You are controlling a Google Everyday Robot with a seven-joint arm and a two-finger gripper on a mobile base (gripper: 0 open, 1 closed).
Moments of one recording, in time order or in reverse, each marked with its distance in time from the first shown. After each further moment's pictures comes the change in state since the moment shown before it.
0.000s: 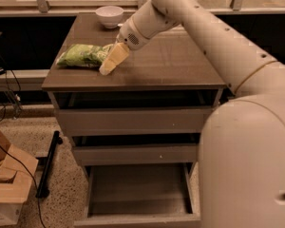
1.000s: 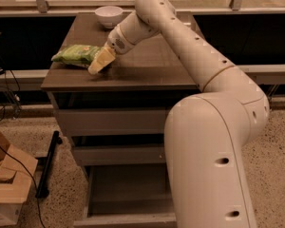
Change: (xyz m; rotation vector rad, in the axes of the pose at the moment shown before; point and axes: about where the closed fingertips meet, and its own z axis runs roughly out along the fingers) arm -0.010 -0.031 0.070 -0.047 -0.035 0.055
